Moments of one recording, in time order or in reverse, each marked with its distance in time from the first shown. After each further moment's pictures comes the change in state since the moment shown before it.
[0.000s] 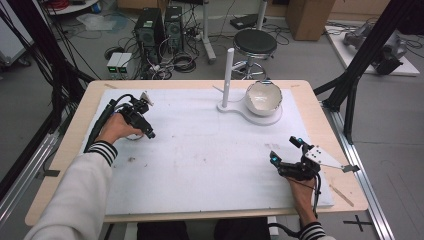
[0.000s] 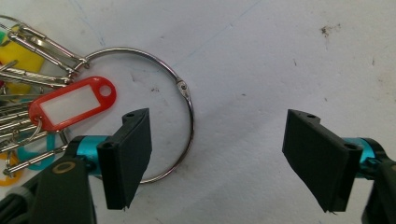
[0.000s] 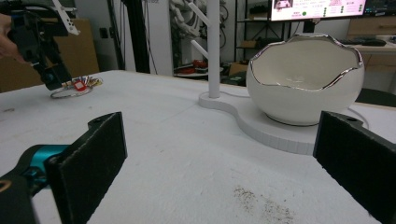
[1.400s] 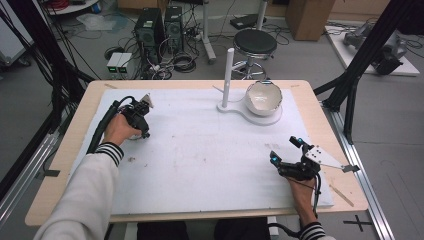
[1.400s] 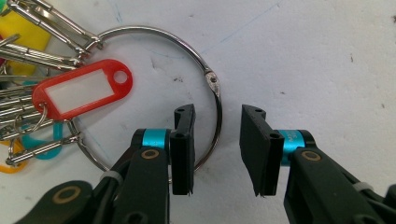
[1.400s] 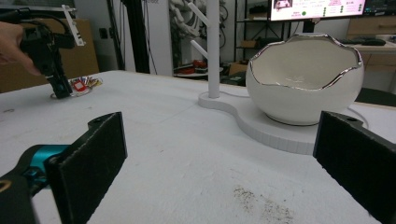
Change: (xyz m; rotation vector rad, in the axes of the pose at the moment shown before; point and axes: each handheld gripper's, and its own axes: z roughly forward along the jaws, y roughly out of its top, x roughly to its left) left arm 0.007 0.005 0.016 0.090 0.058 -0.055; right arm 0.000 0.000 0.000 0.003 -0.002 0.005
